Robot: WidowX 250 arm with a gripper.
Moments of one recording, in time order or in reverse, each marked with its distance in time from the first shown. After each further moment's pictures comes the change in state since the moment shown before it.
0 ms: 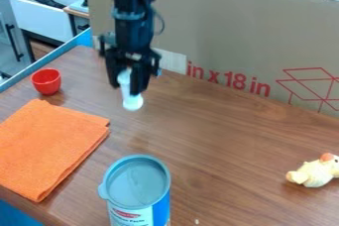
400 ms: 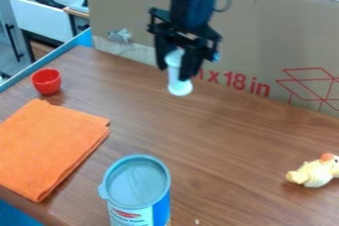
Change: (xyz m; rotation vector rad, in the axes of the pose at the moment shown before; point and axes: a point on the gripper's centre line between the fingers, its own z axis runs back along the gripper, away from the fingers) arm -0.007 -0.086 0.051 0.037 -0.052 -0.178
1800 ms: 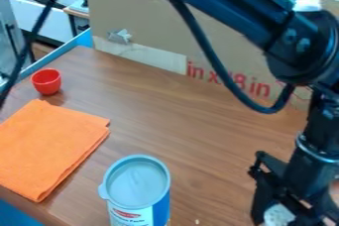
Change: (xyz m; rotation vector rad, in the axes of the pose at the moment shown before) arm -0.045 -0.181 -0.085 -0.068 0.183 -0.262
